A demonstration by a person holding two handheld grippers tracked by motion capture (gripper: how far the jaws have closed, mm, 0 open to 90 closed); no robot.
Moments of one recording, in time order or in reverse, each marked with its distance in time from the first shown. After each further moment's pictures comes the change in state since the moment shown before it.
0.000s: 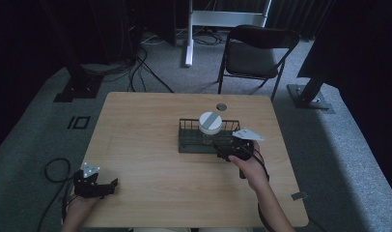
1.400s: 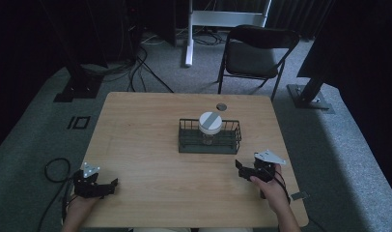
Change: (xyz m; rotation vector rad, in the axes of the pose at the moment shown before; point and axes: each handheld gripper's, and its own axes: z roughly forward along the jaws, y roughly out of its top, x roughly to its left) left arm 0.000 0.000 0.000 0.000 0.000 0.000; right arm -0.049 -0.078 -0.038 0.040 -0.102 0.021
